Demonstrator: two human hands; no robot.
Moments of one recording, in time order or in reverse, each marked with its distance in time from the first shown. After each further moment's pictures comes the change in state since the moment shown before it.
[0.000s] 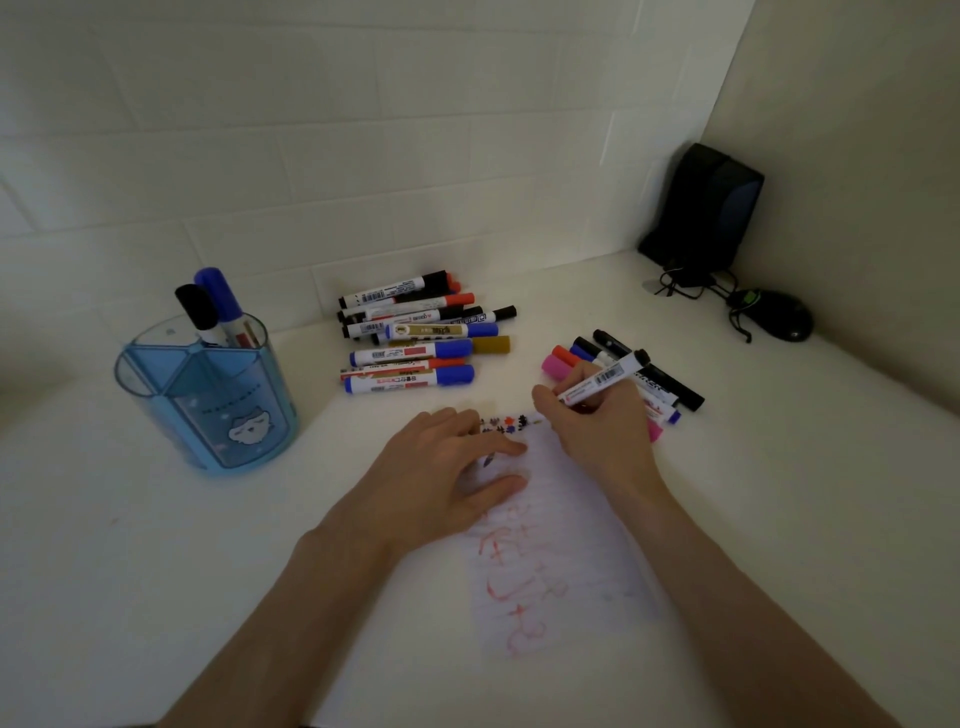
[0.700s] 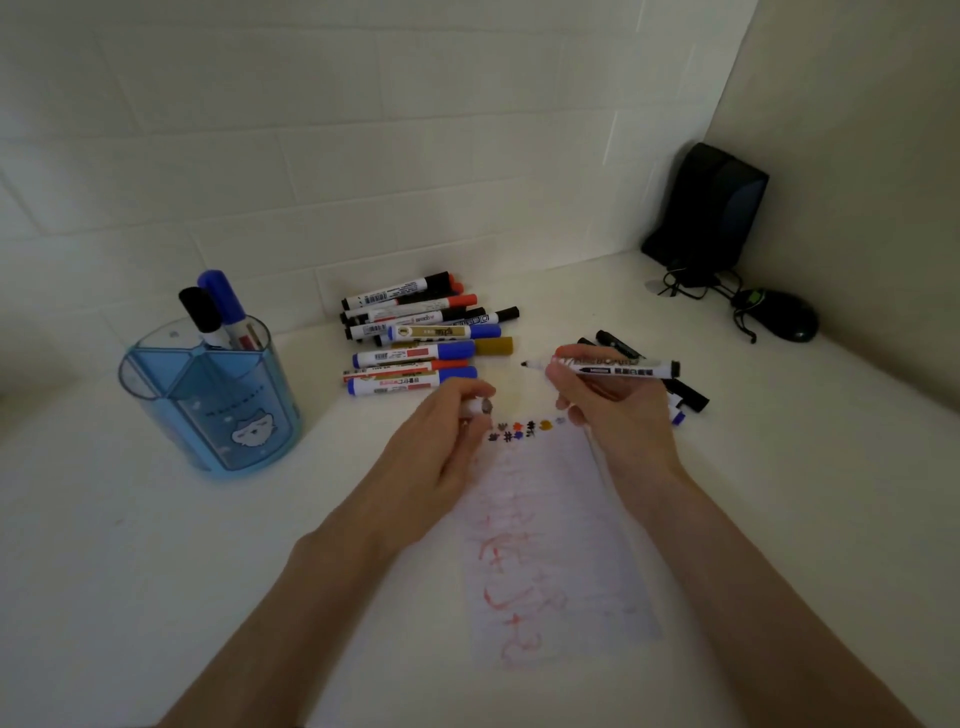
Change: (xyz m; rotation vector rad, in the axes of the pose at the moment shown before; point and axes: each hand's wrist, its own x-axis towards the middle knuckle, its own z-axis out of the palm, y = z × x) left_hand -0.003 0.002 -0.007 -0.465 0.165 -0.157; right_hand -0.001 -0.018 -0.010 0.369 -0.013 0.121
